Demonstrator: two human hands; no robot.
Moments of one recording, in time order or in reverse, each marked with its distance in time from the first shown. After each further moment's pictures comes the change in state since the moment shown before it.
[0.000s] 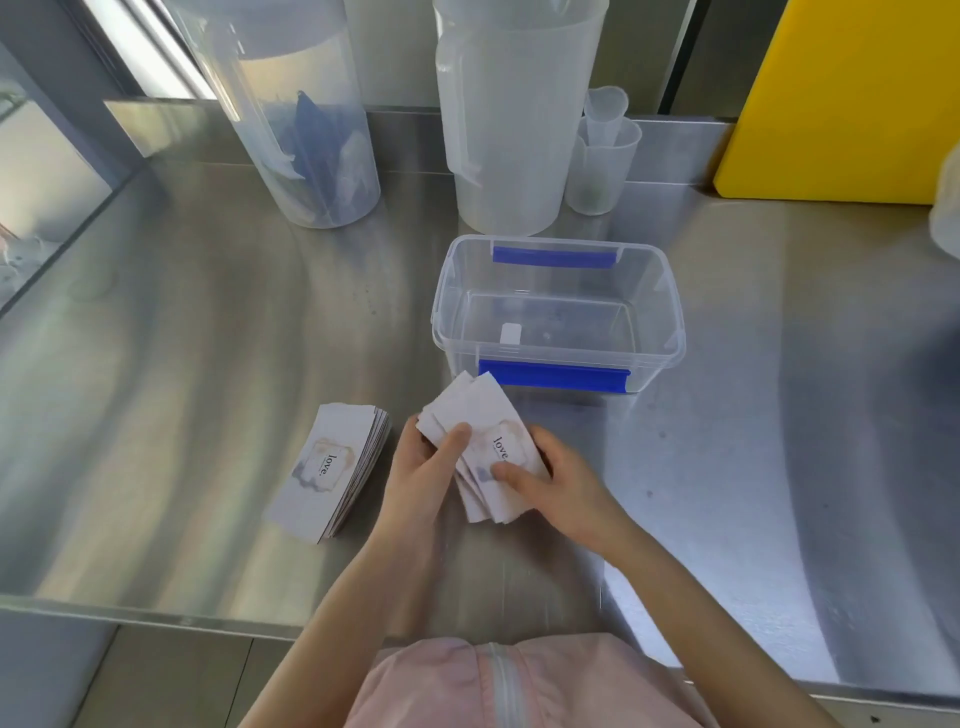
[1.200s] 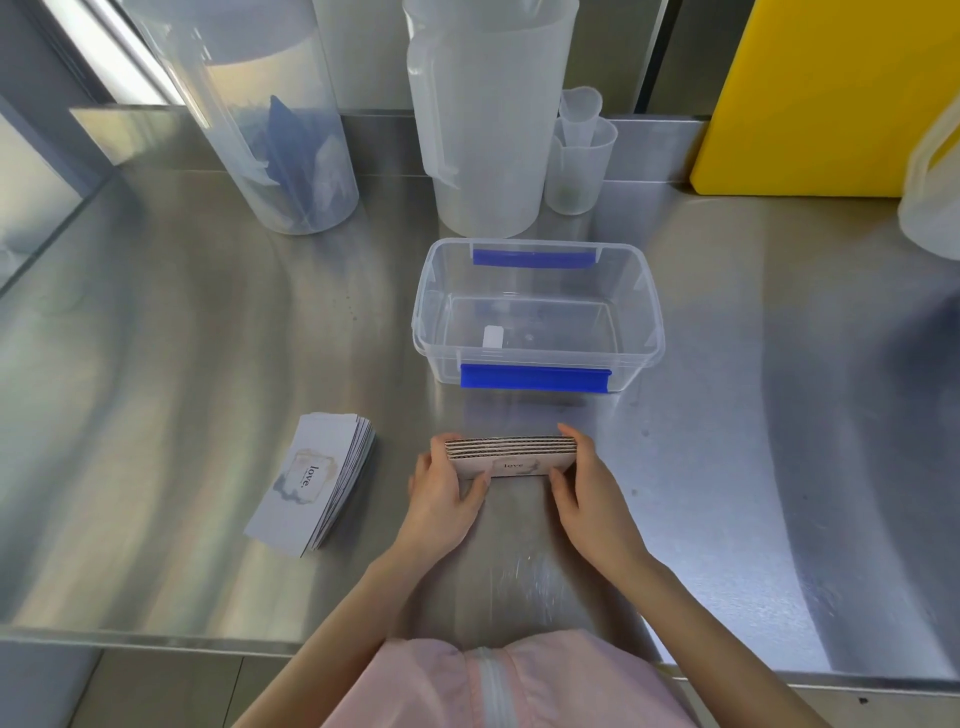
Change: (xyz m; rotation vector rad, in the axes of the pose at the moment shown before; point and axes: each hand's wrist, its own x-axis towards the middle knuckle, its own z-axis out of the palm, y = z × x) left_hand 0.024 -0.051 0.002 0.889 -0.087 0.173; right_hand -0.001 0.056 -0.015 -0.351 0.316 -0.025
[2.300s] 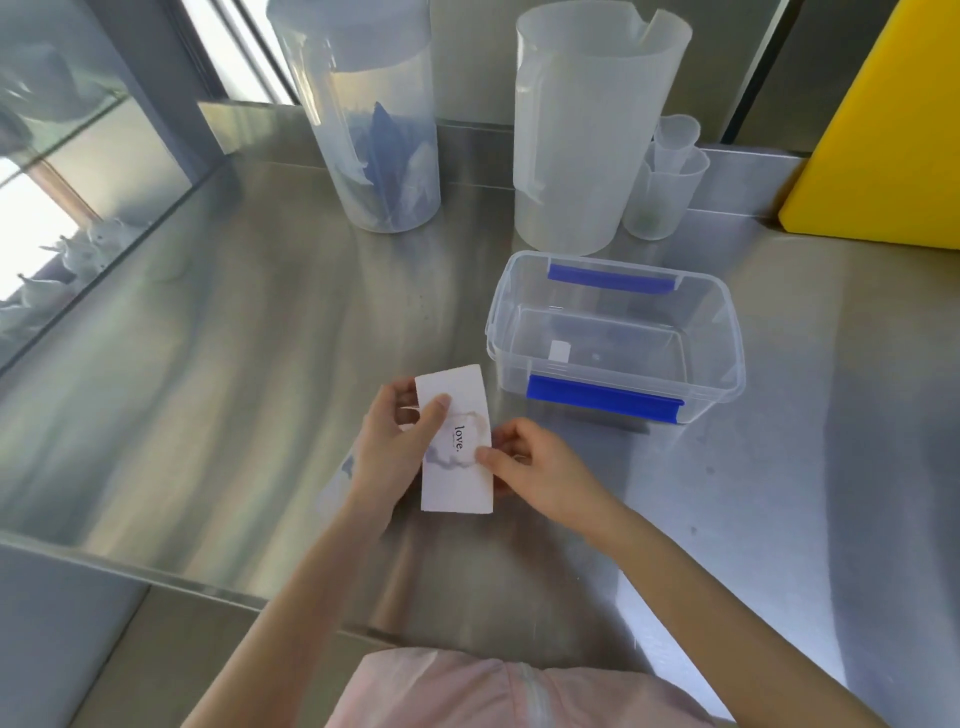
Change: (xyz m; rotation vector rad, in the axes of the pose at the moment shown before) left_hand 0.002 0.010 -0.094 -0.623 0.323 -0.152; right_hand 0.023 -0.100 0.023 0.334 -0.463 0.023
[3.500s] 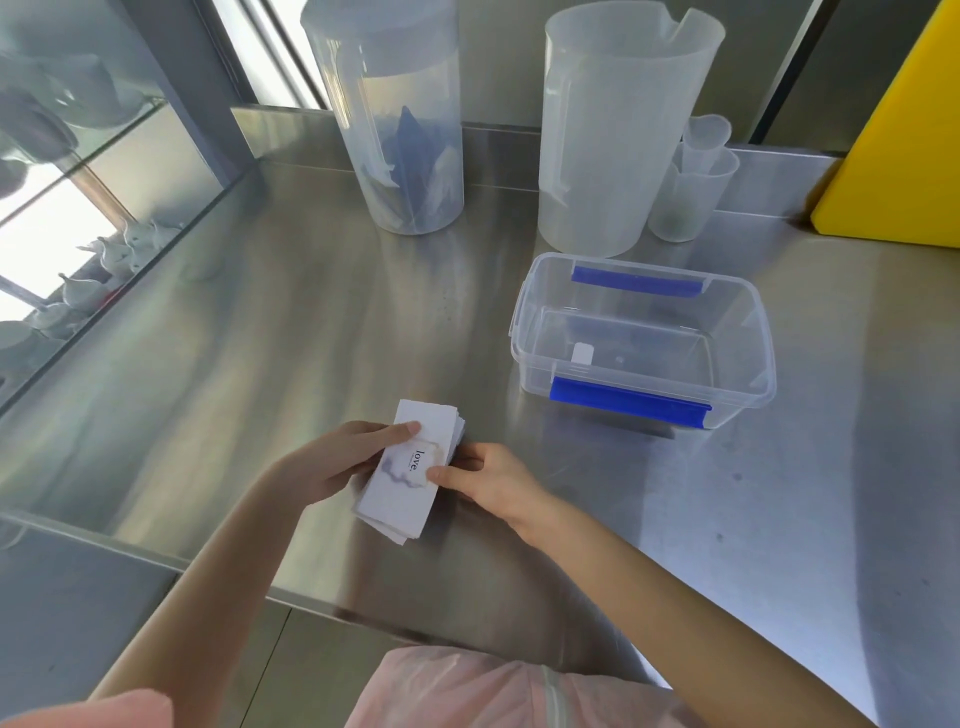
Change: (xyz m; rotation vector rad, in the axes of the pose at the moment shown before) left_hand 0.042 -0.014 -0.082 0.342 -0.554 -0.356; right_hand 0.033 0.010 0.055 0.125 -0.140 0.164
